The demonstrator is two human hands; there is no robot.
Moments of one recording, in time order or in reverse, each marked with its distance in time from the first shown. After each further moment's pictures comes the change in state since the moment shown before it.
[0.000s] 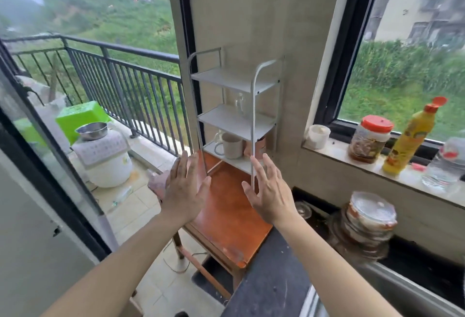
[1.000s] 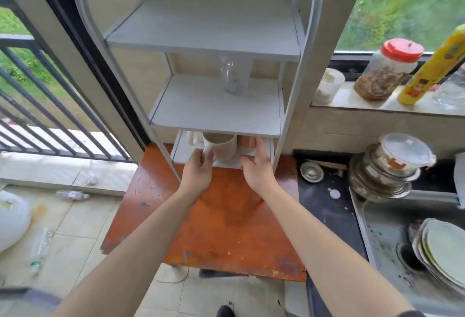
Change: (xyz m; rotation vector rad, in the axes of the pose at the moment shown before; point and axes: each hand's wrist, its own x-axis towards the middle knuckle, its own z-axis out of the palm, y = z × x) left_hand 0.270 -0.113 0.193 -0.707 -0.600 -0.076; right_hand 0.203 -0.002 0.190 0.658 0.219 0.950
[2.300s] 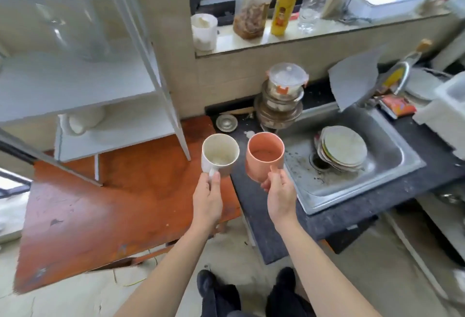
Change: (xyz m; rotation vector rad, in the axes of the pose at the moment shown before) left_hand -0.183 -0.003 0.163 -0.109 -0.355 0.018; right_hand -0.200 0.135 -0.139 0.231 0.694 0.313
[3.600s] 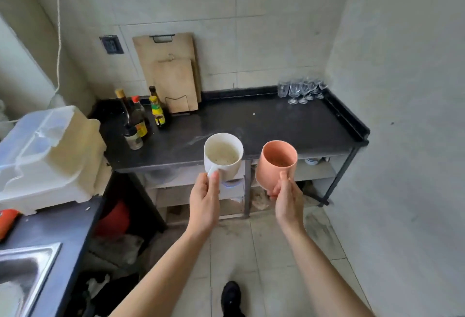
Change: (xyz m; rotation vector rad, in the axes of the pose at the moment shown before) left_hand -0.547 0.164 0.690 0.029 -1.272 0.509; right_hand -0.153 0.222 -0.830 0.406 1.424 0.089
